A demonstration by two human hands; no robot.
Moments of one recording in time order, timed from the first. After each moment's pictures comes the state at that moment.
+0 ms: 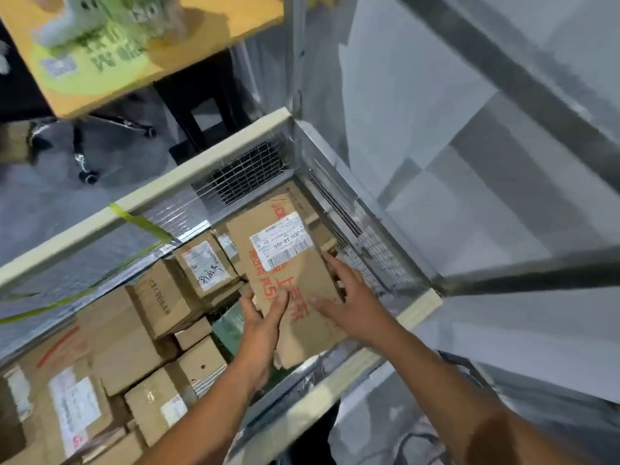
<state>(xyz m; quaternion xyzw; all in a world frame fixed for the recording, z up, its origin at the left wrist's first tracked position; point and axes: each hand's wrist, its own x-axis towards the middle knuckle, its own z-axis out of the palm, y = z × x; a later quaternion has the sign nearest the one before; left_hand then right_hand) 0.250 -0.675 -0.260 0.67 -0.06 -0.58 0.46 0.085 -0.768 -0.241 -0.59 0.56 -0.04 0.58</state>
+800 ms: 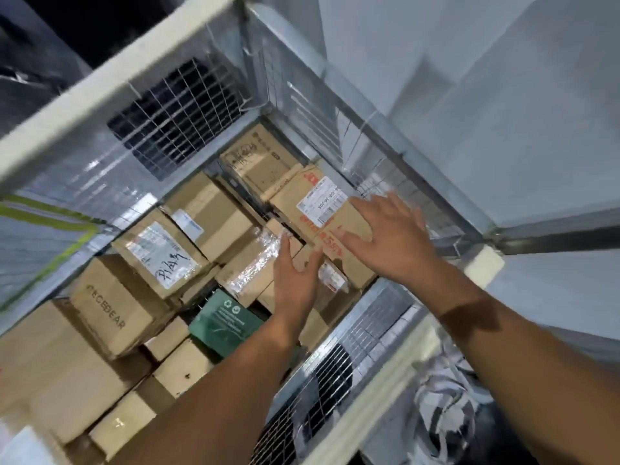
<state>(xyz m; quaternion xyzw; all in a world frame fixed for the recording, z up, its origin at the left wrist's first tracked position) 0.212 -0.747 -0.416 0.73 -0.23 -0.55 0.33 0.071 -0.831 -0.326 -0.70 0.63 0.11 0.31</state>
